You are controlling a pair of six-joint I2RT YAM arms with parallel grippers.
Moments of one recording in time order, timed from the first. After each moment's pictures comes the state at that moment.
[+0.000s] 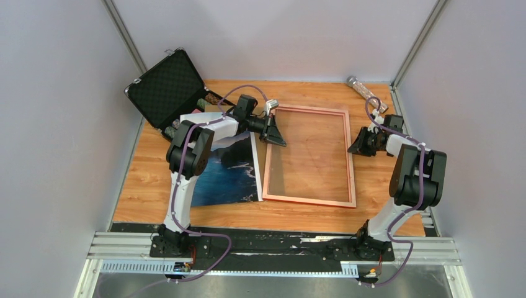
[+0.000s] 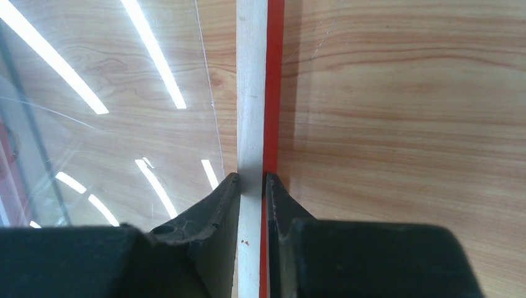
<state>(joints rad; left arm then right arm) -0.46 2.23 1.53 -0.02 1.18 -0.57 -0.27 1.75 0.99 -0.27 -0.51 0.06</state>
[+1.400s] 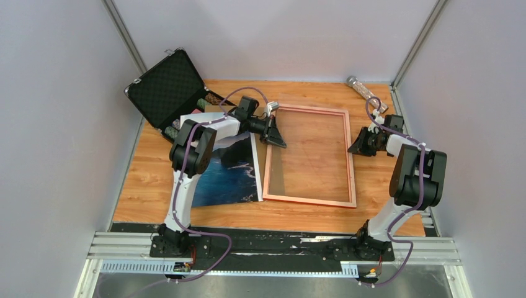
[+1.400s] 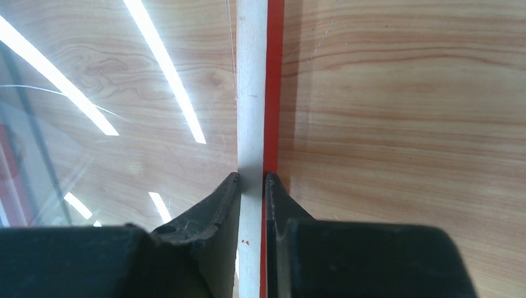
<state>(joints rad) -0.46 2.28 1.58 -0.08 1.16 -0.54 -0.27 1.75 0.99 -0.27 -0.52 0.06</state>
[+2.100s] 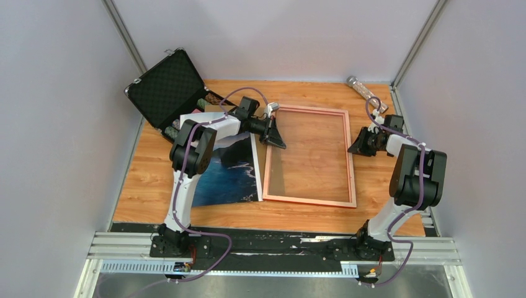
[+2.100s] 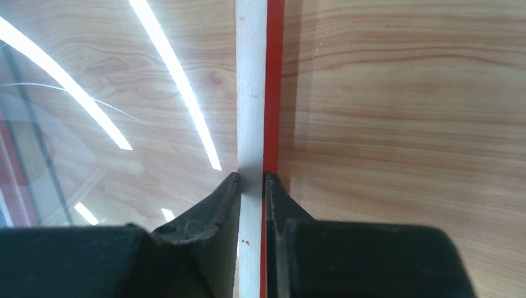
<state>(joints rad) -0.46 2.28 1.59 -0.15 1.12 -0.51 -0.27 1.75 0.99 -0.27 -0.52 0.06</state>
